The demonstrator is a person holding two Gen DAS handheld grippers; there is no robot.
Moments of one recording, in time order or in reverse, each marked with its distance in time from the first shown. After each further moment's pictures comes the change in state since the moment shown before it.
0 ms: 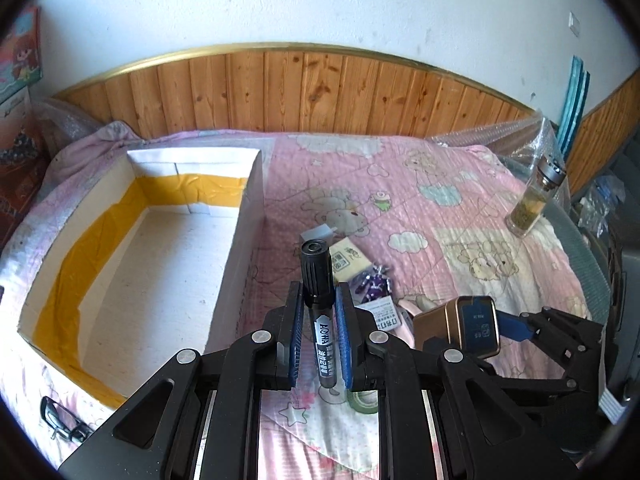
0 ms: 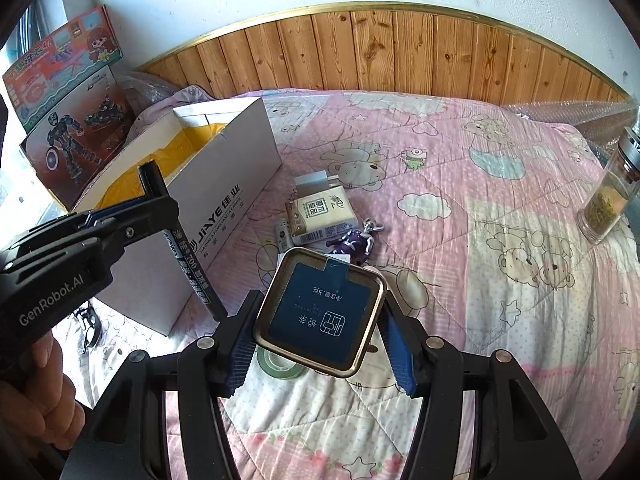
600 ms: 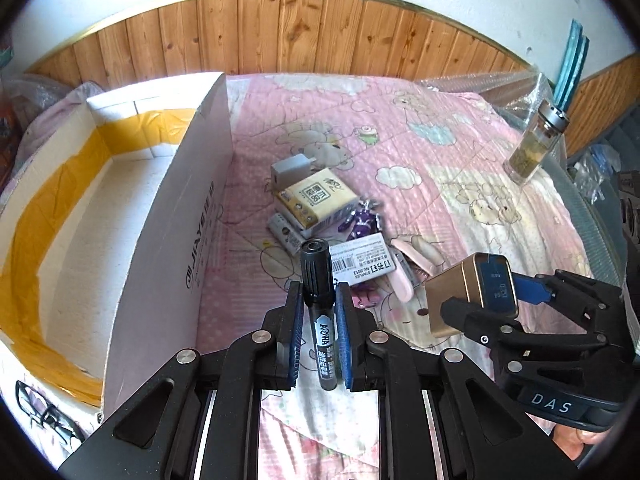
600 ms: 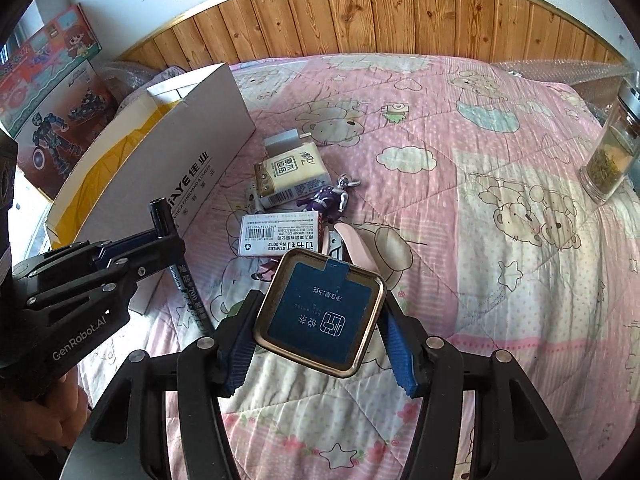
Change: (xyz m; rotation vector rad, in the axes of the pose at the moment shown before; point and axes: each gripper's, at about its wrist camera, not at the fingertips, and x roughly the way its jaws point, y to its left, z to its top) left arm 0.052 -0.019 -0.035 0.035 0.176 -0.046; right arm 0.021 -0.031 -0.019 0.059 0.101 0.004
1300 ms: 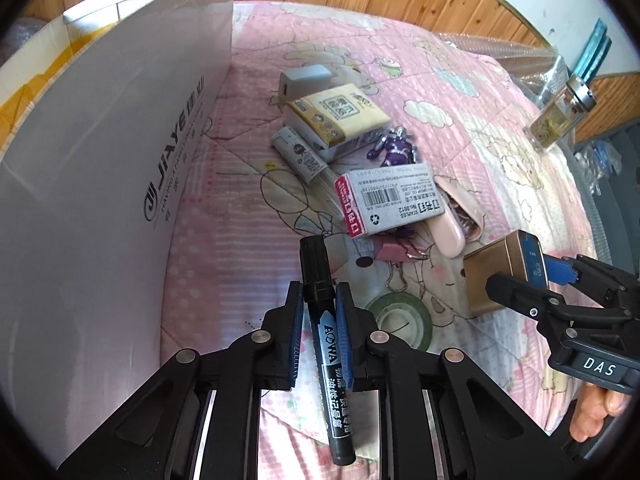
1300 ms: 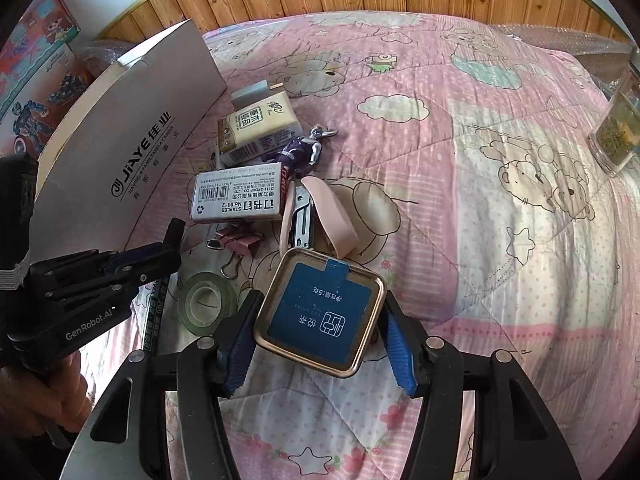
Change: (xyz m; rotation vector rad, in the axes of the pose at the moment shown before) left arm 0.067 0.028 -0.032 -0.055 0.180 -0.076; right arm 0.038 -0.024 -0.013 0.023 0.119 -0.023
